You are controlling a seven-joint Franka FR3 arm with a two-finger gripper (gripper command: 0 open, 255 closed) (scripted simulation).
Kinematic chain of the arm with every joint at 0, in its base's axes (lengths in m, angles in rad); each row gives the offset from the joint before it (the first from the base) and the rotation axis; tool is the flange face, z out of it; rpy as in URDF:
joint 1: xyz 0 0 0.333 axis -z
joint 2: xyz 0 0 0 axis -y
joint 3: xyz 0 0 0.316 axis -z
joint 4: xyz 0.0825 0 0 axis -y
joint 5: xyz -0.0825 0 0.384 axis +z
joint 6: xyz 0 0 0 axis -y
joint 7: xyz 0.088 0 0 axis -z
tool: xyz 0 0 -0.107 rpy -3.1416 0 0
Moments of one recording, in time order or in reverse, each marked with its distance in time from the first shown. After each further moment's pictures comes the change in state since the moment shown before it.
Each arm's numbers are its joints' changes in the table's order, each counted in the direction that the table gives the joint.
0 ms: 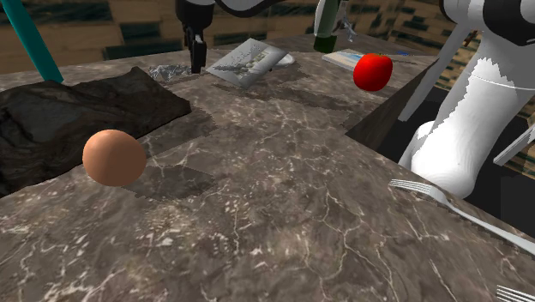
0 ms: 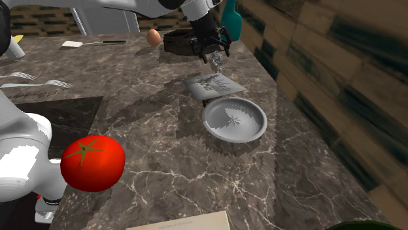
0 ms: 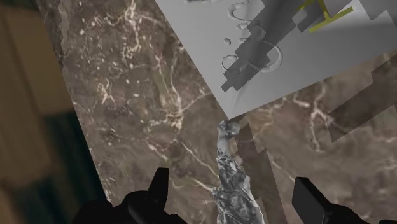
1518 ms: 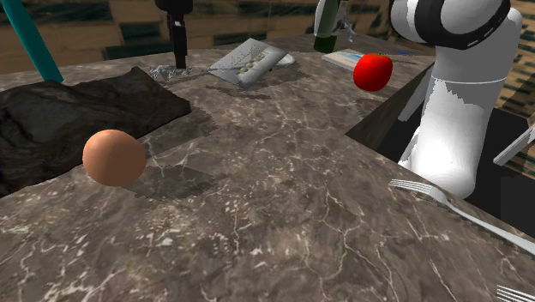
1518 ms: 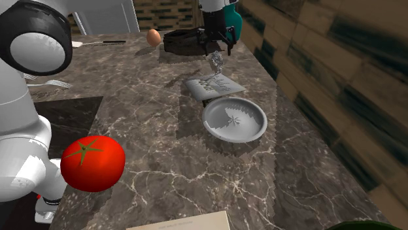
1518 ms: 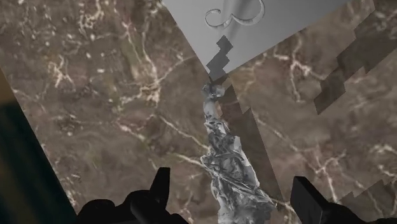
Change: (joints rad) arm -0.017 -0.254 -0.014 0.419 0.157 -0.340 -0.049
